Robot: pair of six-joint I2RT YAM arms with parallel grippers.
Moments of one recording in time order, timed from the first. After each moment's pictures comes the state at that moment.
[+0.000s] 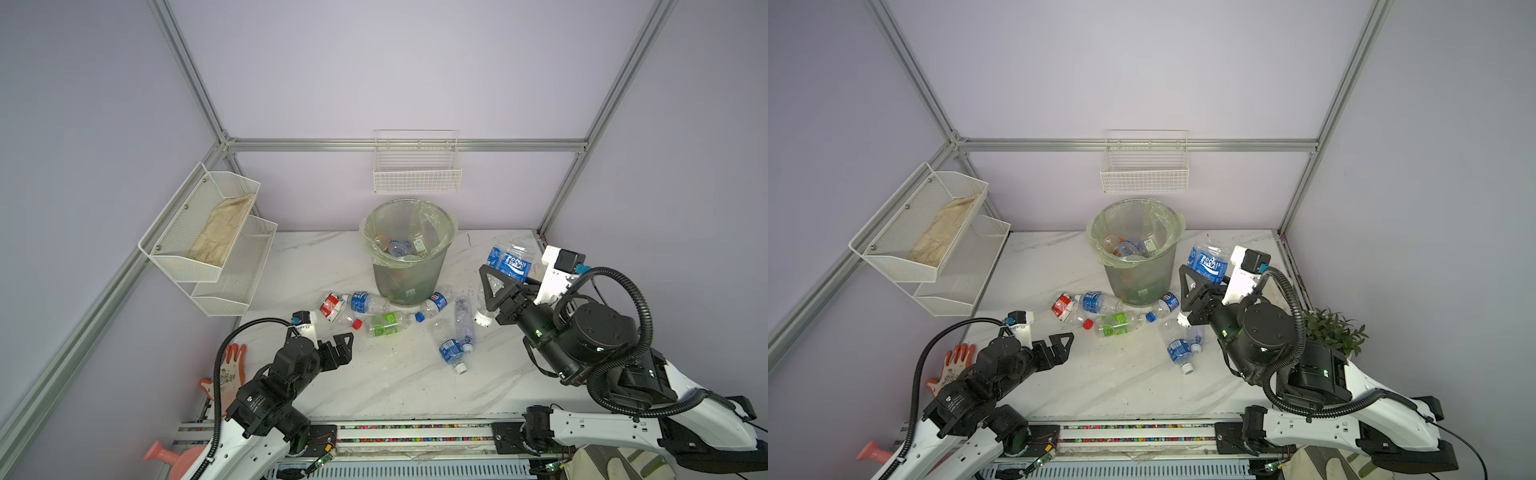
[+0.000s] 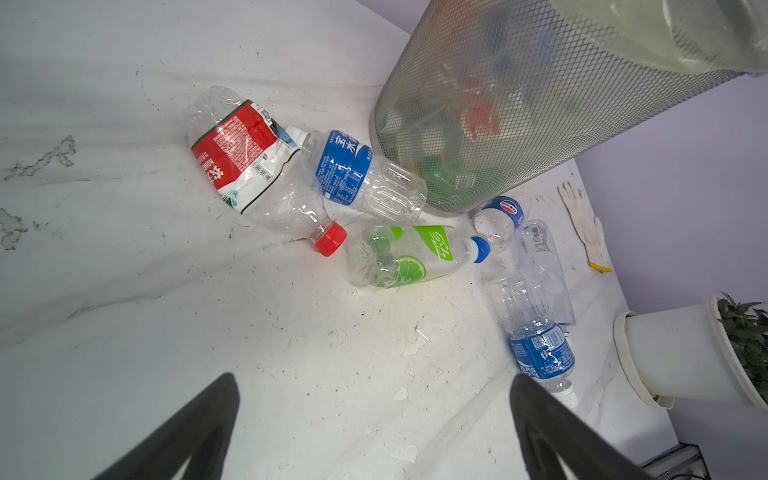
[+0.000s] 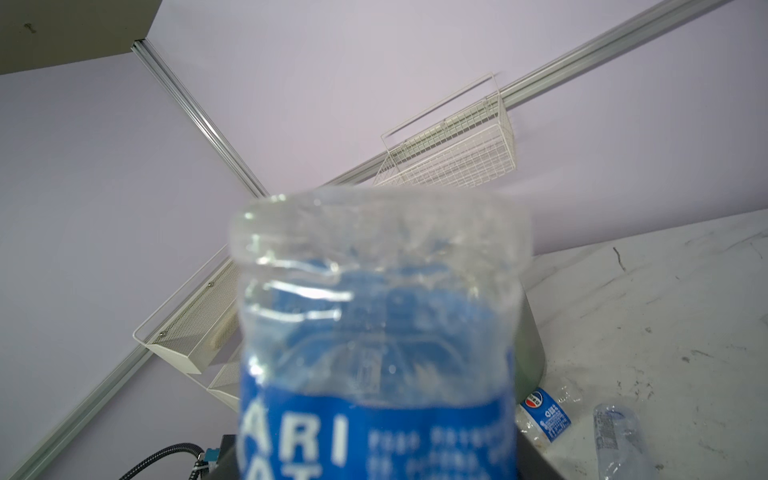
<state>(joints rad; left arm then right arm) -0.56 0.44 0.56 -0.69 -0.14 -0.71 1.30 0.90 1.37 -0.50 0.88 0.57</state>
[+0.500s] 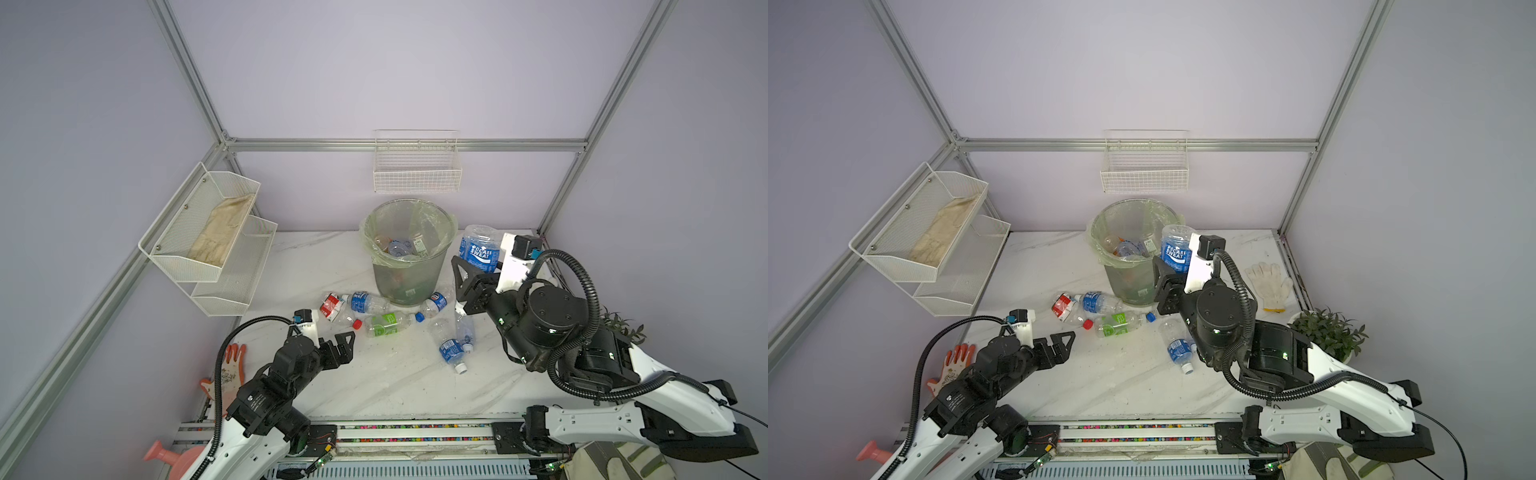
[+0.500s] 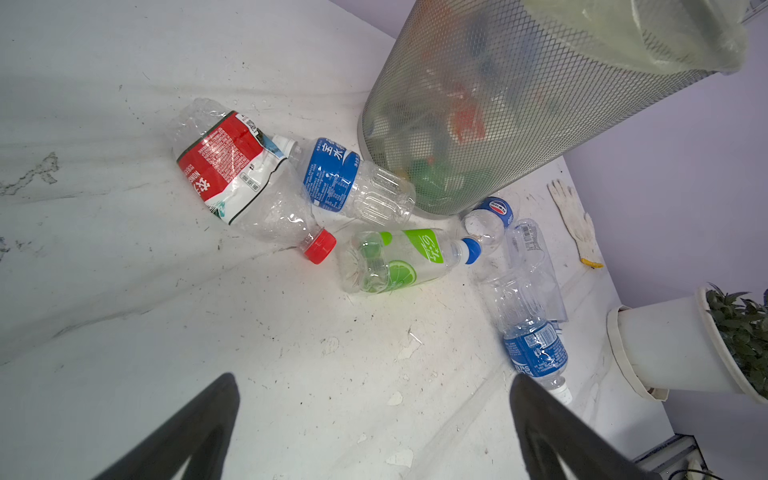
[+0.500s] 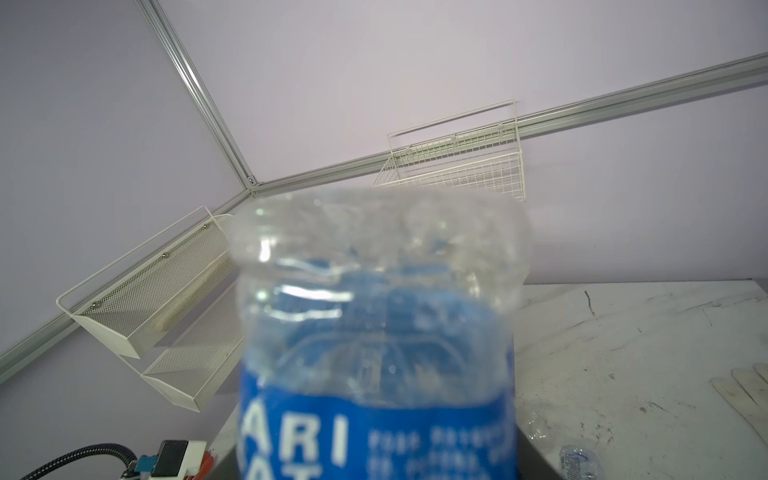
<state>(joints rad) -0.56 0.44 0.56 -0.67 -0.13 -0.68 1.30 1.07 1.48 -0.47 0.92 0.40</state>
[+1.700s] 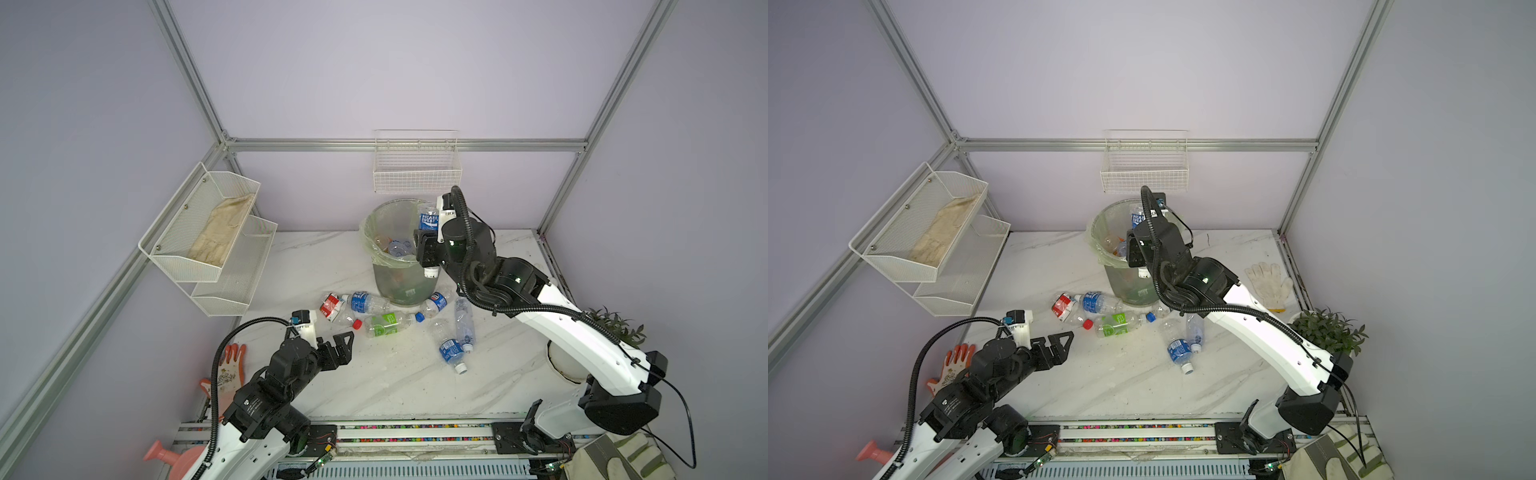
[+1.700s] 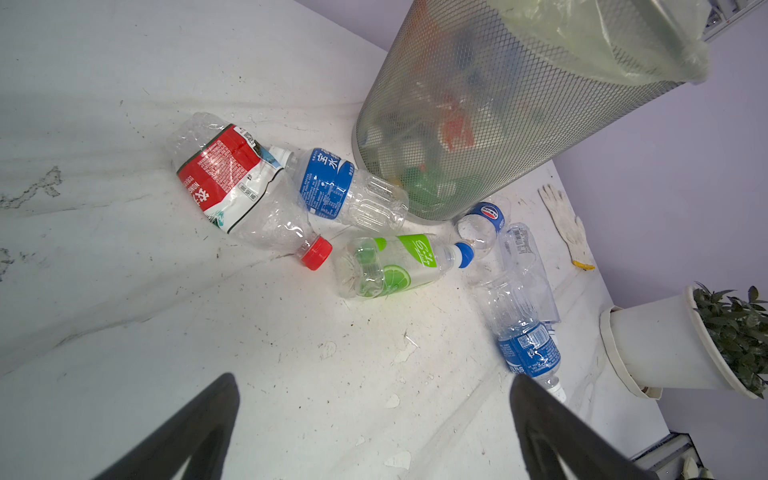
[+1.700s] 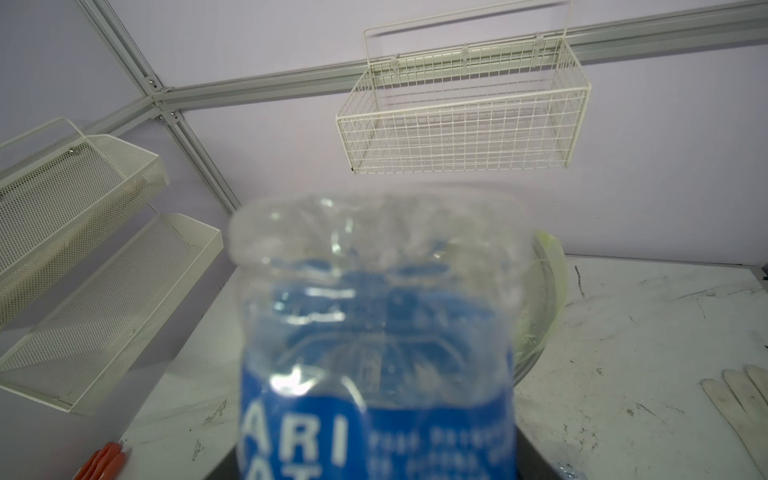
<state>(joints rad) -0.56 0.40 0.56 -0.67 -0.14 -0.67 0.92 1.51 1.80 -0.66 0.53 0.42</state>
